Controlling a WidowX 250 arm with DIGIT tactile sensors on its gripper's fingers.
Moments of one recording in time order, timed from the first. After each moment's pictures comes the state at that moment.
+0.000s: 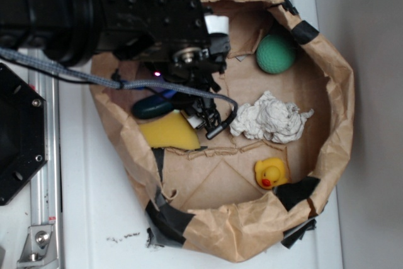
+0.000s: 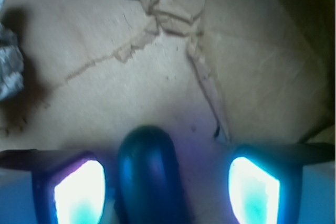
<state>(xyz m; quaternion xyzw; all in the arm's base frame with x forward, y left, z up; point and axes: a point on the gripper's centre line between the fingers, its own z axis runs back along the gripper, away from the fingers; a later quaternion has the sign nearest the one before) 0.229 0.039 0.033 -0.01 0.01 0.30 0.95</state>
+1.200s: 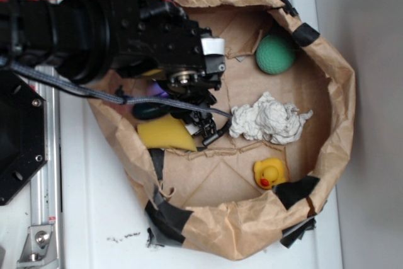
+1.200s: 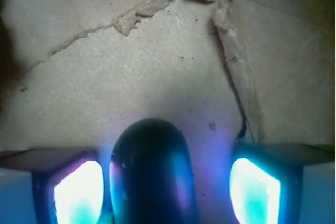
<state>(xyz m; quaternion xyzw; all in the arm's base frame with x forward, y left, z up) 0.223 0.024 0.009 0.01 0.02 0.26 0.97</state>
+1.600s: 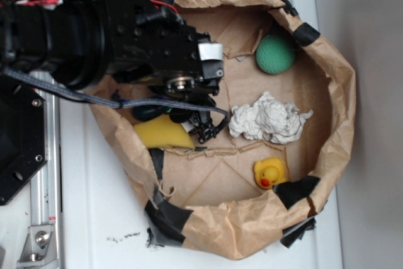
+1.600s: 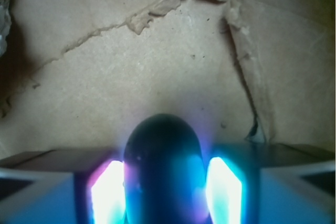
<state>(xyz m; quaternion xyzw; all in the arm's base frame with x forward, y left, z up) 0.221 0.022 0.011 0.01 0.02 0.26 0.97</state>
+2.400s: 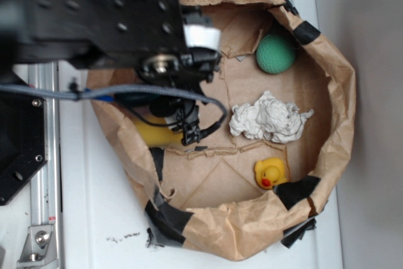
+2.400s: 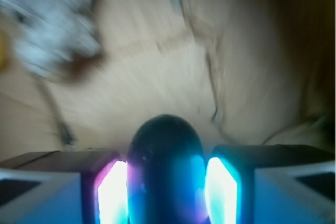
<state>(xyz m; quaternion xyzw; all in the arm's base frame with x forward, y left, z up) 0.231 0.022 0.099 0.00 -0.05 0.15 0.99</state>
